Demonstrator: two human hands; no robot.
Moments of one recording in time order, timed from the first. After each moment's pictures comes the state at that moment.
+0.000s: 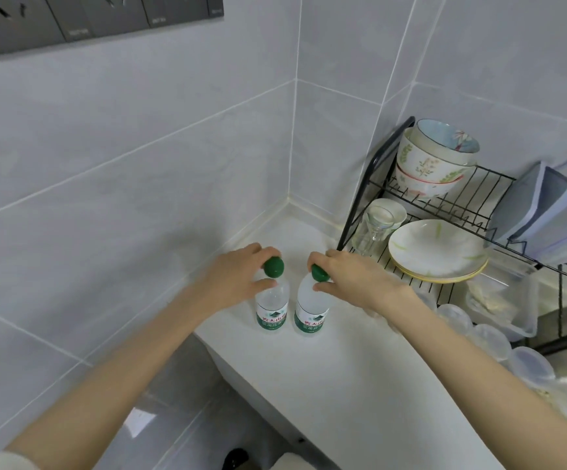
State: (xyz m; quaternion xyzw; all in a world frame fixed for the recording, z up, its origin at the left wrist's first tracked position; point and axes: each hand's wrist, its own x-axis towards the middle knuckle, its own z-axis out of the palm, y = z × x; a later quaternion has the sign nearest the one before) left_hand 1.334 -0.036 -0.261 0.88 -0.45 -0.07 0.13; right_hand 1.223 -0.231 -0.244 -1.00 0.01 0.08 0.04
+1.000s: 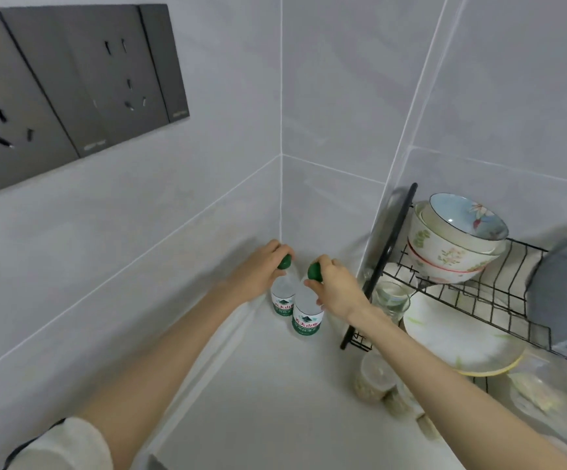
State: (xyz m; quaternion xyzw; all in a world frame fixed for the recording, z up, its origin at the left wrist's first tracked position) left_hand 1.517 -0.177 -0.251 0.83 -0.51 -0.09 0.20; right_hand 1.389 -0.296 -0.250 -0.93 0.25 -0.03 0.28
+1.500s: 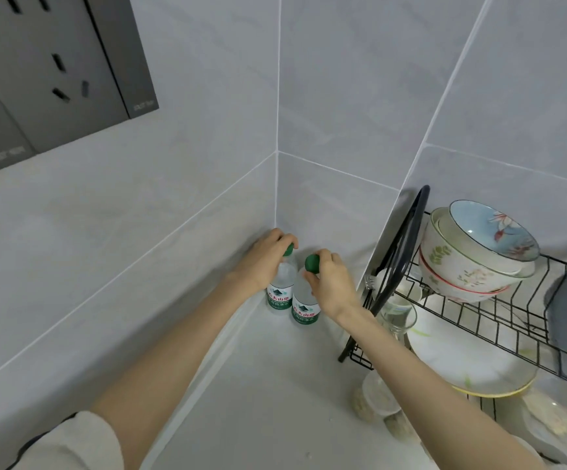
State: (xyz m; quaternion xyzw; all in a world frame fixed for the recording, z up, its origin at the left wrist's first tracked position) left_hand 1.565 -0.229 -0.280 0.84 -0.50 -0.05 0.21; right_hand 1.434 -0.322 -0.278 -0.91 0.29 -0.10 0.29
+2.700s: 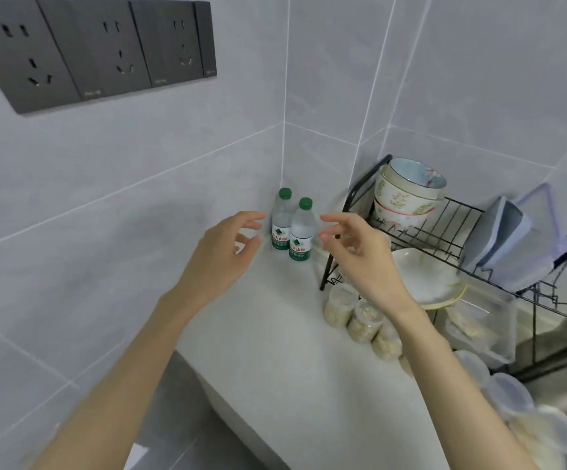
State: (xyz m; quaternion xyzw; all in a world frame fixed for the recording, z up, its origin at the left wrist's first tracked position) left_hand 1.310 -0.052 -0.178 0.84 -0.33 0.01 0.44; right_hand 1.194 -0.235 -0.167 -0.83 0.12 -0.25 0.48
